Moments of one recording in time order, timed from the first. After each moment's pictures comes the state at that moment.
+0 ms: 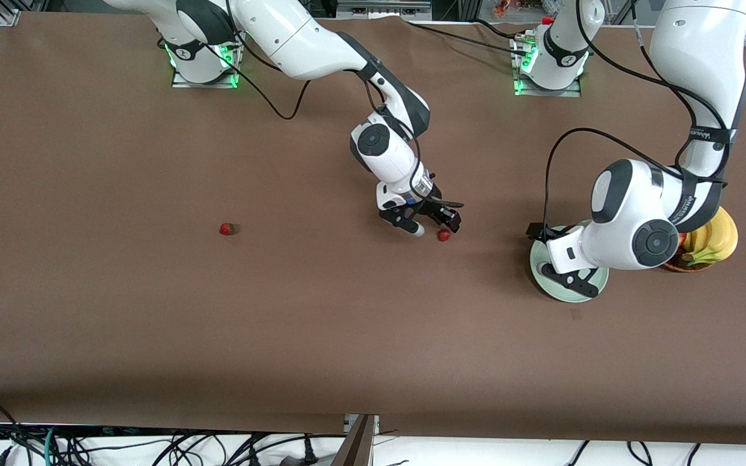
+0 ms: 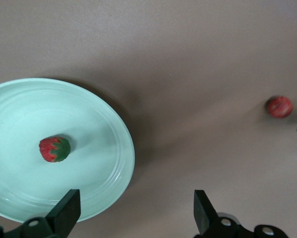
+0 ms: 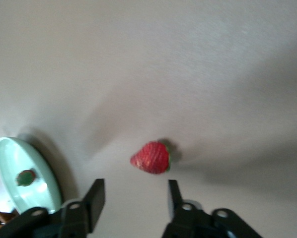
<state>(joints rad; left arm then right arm) 0.03 0.54 -0.22 -1.67 -0.01 1.92 0.22 0.93 1.04 -0.02 -1.18 0.45 2.77 1.19</state>
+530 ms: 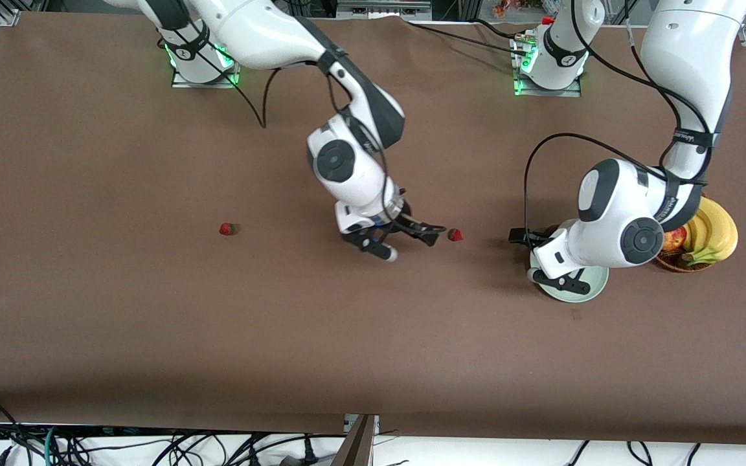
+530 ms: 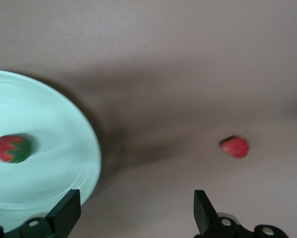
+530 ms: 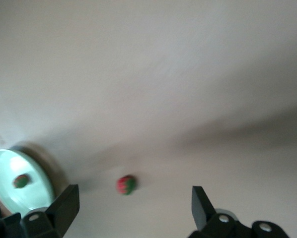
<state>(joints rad) 0.03 0.54 -0.26 -1.71 -0.08 2.01 0.01 0.78 0.85 -0.11 -1.14 0.45 2.22 0.94</state>
